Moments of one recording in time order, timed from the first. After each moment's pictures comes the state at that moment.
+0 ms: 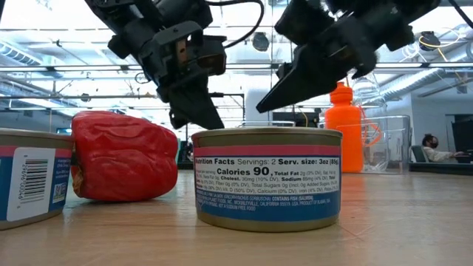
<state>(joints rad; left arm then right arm) -0.05 1.69 0.94 -0.05 0.20 -0.35 0.21 1.61 0.80 0.23 0.12 -0.01</state>
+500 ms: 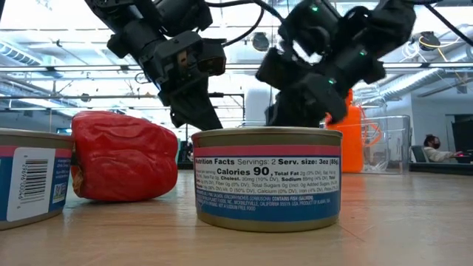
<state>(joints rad) -0.05 1.69 0.94 -0.06 0.13 -0.29 0.12 1.80 0.83 0.31 0.01 0.03</state>
